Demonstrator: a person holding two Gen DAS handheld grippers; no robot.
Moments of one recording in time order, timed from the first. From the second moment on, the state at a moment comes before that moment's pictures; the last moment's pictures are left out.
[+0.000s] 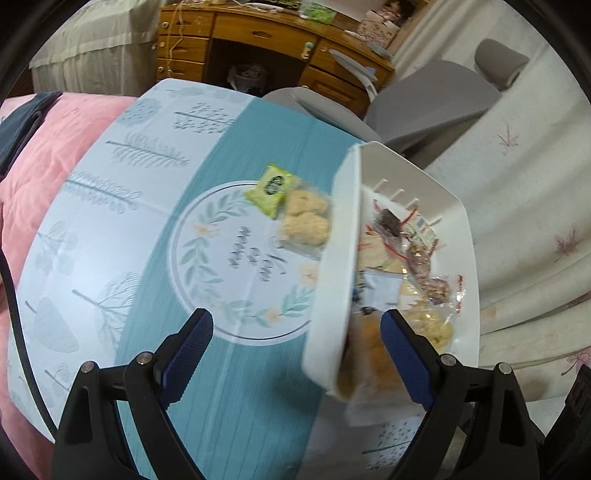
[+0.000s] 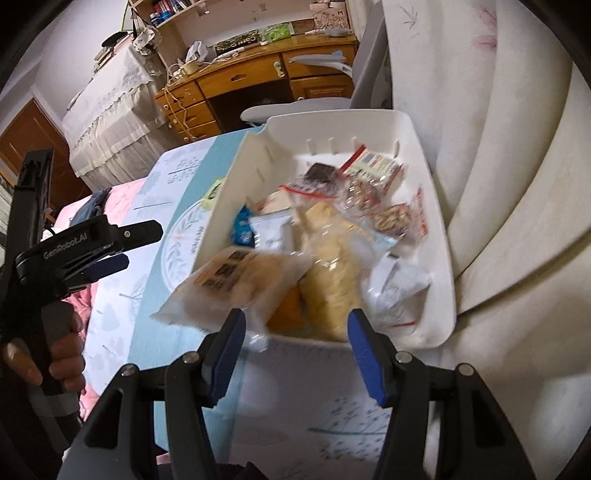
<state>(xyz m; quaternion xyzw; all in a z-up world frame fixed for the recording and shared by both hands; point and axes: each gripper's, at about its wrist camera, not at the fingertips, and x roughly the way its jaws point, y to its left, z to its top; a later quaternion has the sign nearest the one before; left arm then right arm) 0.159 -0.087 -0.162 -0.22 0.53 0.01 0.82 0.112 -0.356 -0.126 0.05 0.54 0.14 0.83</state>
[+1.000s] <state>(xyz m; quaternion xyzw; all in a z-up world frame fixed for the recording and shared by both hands) 0.199 0.069 -0.192 -0.11 0.58 -0.09 0.80 0.135 -0.182 -0.128 0.18 0.56 0.06 0.81</state>
